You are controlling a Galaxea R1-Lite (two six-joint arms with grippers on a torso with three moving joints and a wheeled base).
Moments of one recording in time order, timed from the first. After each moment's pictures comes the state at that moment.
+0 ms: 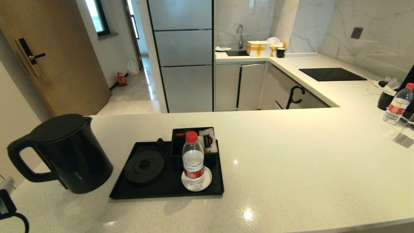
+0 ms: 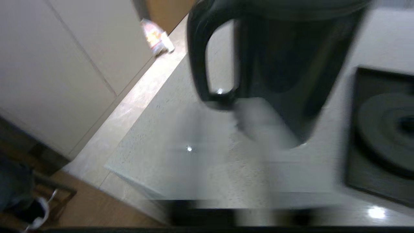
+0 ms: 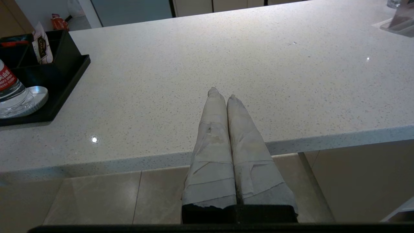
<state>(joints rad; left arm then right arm) 0.50 1.08 -0.12 -0.81 -0.02 0.12 0.00 0.00 0.00 0.00 -0.02 0.05</state>
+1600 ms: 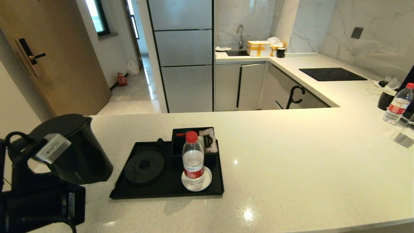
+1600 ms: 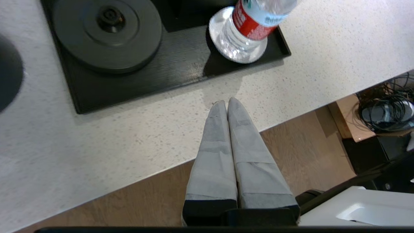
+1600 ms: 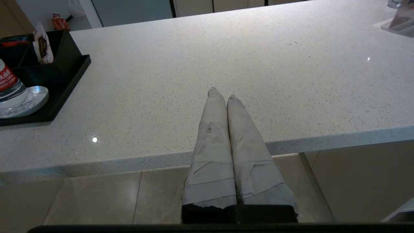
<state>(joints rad) -0.20 1.13 -0.56 -0.01 -0.29 -0.13 0.00 0.00 0.00 0.00 -0.02 0.05</state>
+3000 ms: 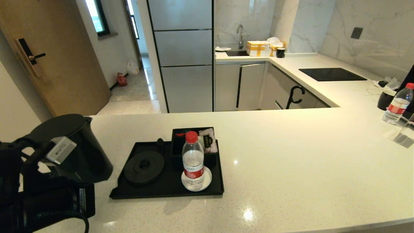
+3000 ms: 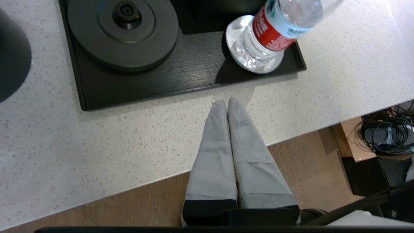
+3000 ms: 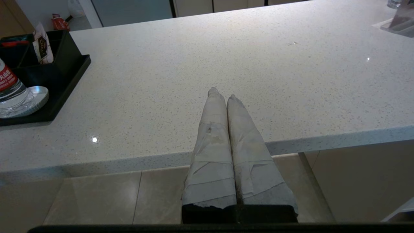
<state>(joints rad) -0.21 1.18 -0.49 -0.14 -0.22 -0.20 0.00 0.00 0.00 0.00 -0.02 0.05</state>
